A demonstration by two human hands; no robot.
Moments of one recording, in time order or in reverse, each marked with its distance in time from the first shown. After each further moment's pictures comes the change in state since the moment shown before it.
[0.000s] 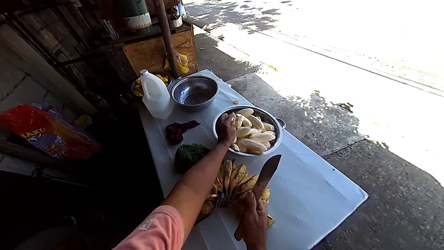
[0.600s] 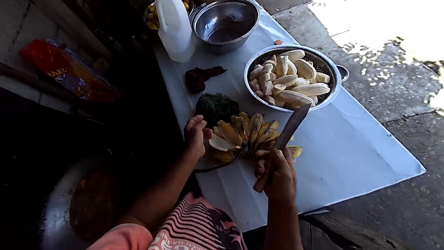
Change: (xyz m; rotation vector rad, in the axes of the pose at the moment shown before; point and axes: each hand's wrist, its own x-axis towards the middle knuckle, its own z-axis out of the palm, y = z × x) left_hand -0.204 -0.020 -0.181 -0.681 0.273 -0.870; right_hand -0.004 -0.008 -0.011 0.245 -0.341 0.205
